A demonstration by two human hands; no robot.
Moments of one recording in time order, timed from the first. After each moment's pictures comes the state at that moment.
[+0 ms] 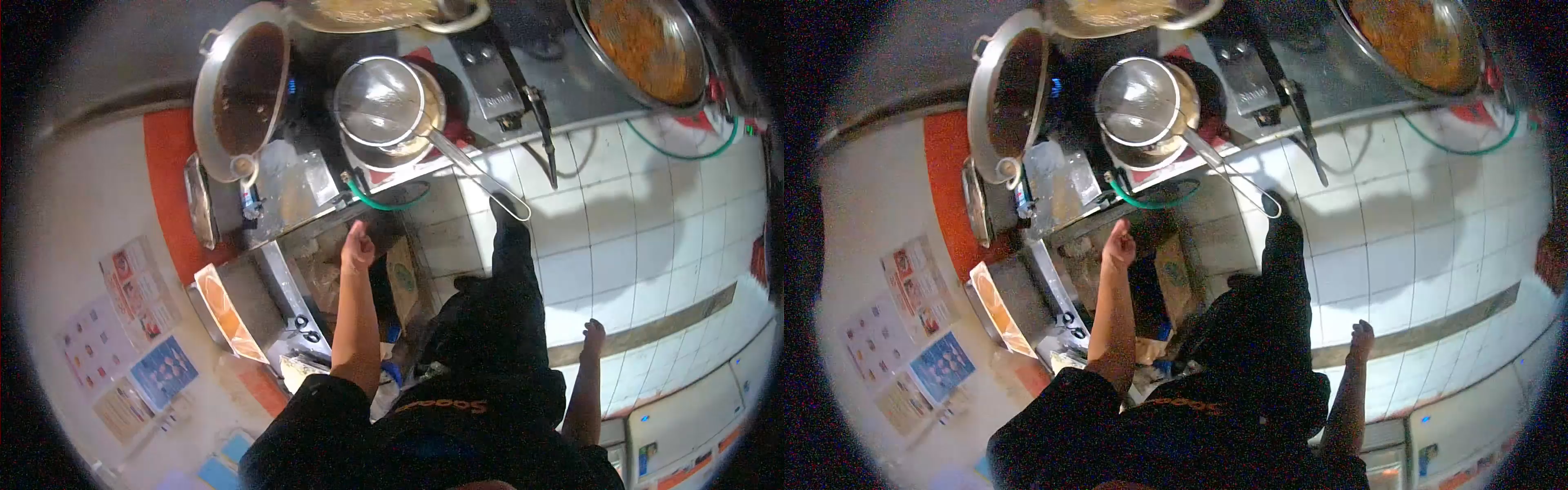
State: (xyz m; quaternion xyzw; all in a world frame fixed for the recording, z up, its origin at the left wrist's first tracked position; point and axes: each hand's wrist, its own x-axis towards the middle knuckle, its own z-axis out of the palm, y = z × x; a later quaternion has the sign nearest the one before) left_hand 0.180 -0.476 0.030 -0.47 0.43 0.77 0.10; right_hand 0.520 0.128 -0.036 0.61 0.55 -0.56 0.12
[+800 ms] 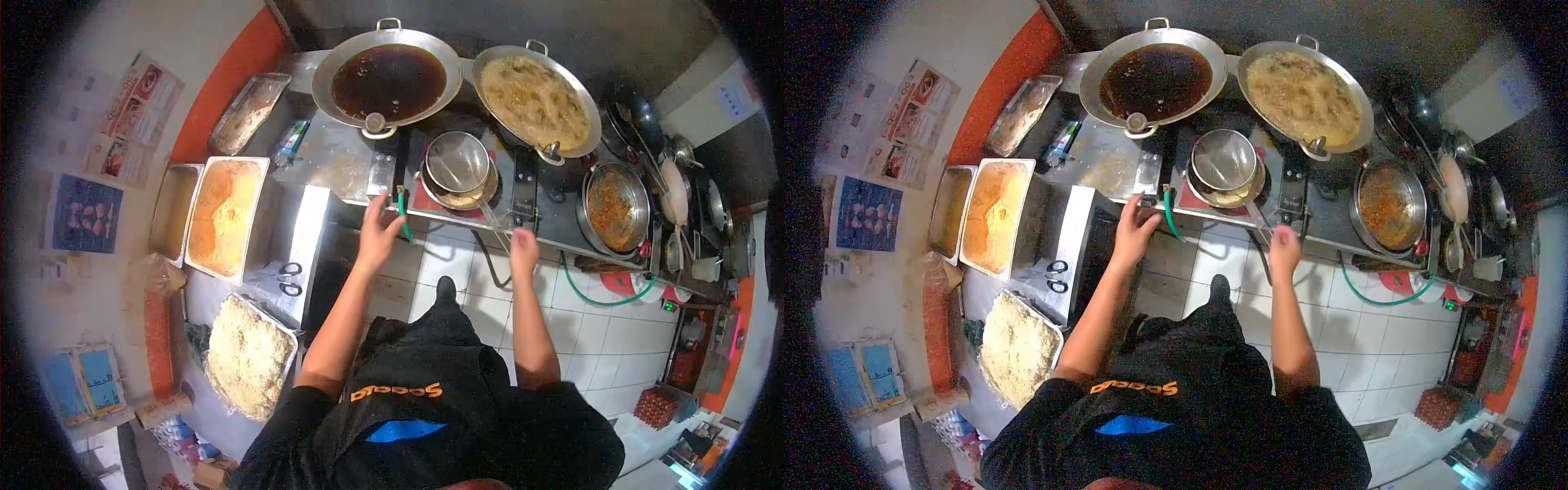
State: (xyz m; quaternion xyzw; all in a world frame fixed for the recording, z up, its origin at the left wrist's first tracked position) left_hand 0.190 -0.424 0.229 -0.12 0.74 0.65 -0.14; right_hand 0.111 -0.102 0.177 0.05 0.86 -0.51 -0.06
